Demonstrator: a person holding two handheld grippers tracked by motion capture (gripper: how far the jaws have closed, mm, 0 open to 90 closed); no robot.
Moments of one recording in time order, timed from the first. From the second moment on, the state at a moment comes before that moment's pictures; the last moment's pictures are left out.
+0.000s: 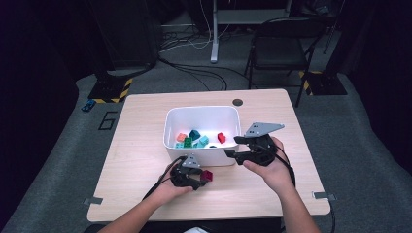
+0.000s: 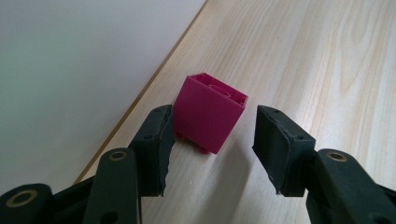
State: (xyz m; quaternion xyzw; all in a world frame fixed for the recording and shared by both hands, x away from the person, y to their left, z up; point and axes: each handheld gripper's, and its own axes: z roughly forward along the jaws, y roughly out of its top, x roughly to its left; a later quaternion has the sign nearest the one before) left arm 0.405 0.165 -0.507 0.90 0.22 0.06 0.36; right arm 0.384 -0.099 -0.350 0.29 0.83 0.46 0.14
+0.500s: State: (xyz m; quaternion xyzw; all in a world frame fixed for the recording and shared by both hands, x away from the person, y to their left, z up) left arm 0.411 0.150 -0.513 0.91 0.22 0.05 0.35; right arm 0.383 -0.098 -0.350 0.29 0.83 0.46 0.14
